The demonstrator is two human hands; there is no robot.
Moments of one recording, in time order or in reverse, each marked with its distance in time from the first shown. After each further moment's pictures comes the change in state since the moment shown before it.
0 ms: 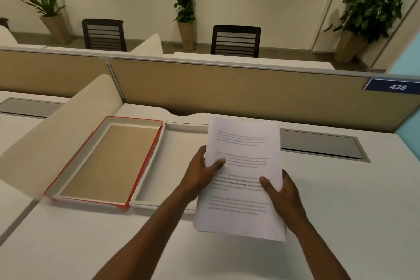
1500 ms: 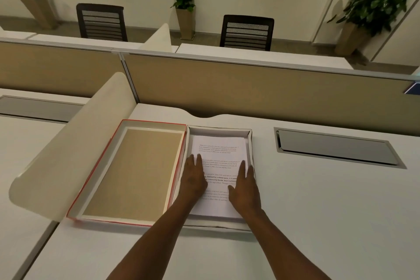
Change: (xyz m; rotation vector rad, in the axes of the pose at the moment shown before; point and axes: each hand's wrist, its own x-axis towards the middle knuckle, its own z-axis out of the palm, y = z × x) left_hand 0.097 -0.126 -0.137 0.864 0.123 -0.096; right_hand 0.052 -0.017 0.253 -0.836 -0.162 0.144
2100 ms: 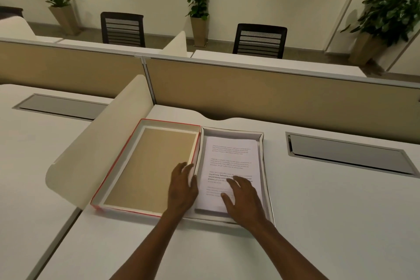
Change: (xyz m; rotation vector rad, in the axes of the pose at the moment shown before) left_hand -0.061 -0.060 -0.039 -0.301 0.314 0.028; right_hand -0.054 -0.014 0.003 0.059 0.083 -0.414
